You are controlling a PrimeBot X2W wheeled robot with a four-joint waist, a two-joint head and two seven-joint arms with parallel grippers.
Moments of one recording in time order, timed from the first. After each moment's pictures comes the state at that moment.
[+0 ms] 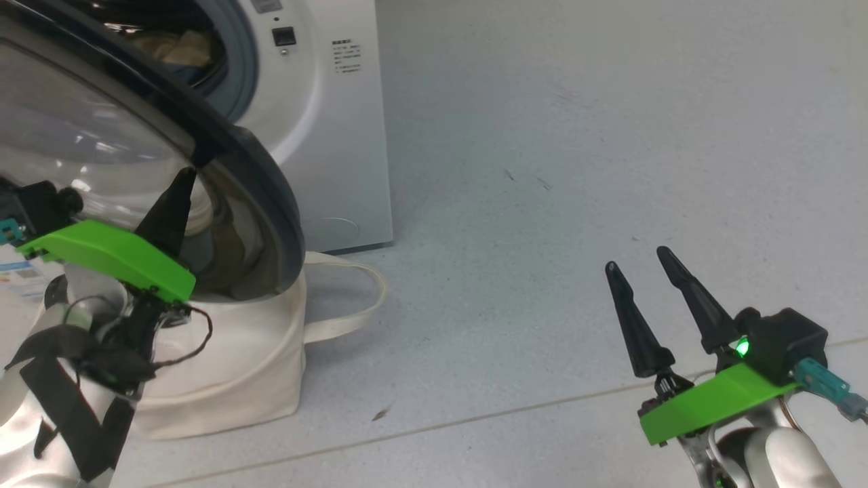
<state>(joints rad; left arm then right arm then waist) -0.65 0.39 -0.34 0.37 -1.16 -0.12 0.17 -0.11 -0.16 0.17 -0.08 0.29 0.13 -0.06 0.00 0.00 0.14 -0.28</state>
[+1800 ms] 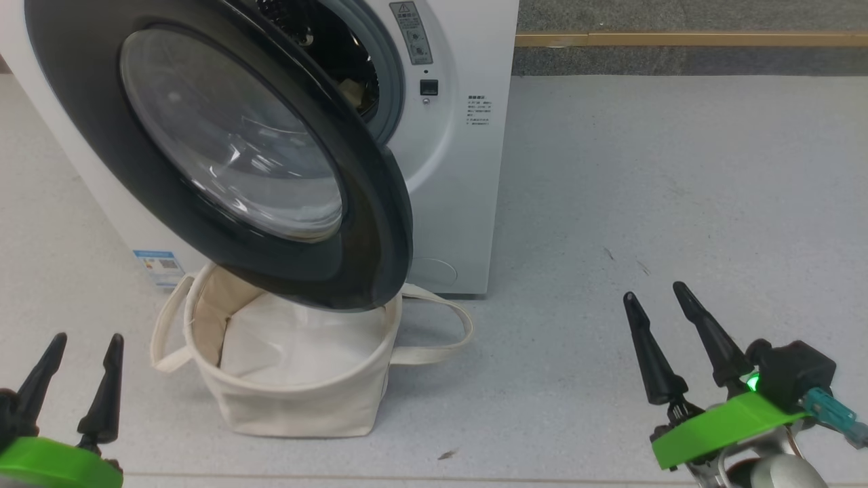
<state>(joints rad) -0.16 0.66 -0.35 0.21 -0.80 0.00 -0.25 -0.05 -0.16 0.15 -0.01 0.32 0.13 -0.12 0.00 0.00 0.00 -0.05</state>
